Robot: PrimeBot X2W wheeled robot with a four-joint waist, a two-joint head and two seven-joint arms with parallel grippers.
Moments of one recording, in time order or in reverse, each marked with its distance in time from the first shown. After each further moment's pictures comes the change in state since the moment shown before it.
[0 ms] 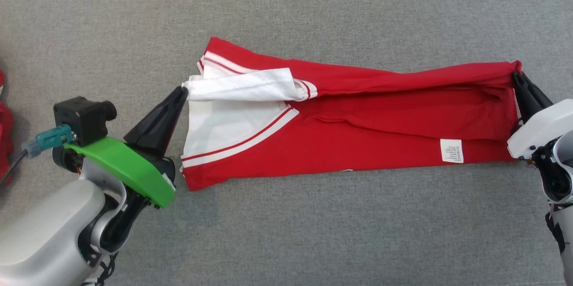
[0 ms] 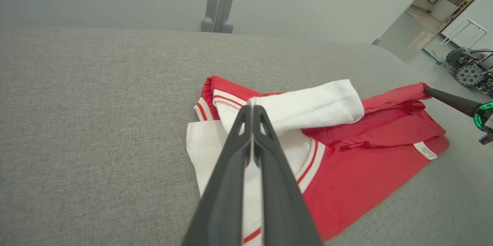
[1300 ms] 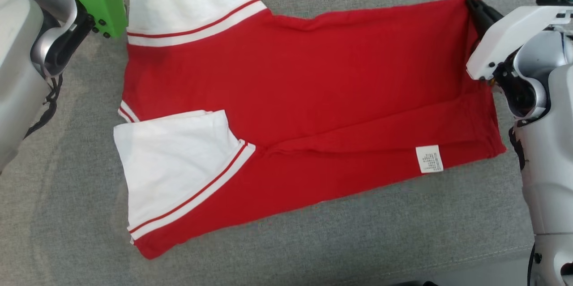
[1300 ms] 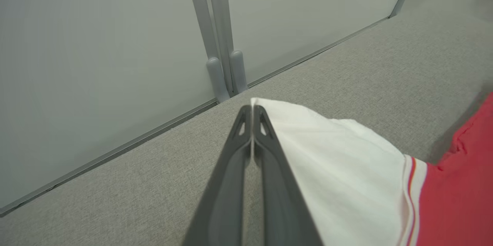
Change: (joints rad) left arm -0.588 -0.193 0.002 0.571 0.269 -0.213 0.252; right arm -0.344 0.137 0.030 0.100 -0.161 0.001 0.219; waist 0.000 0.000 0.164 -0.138
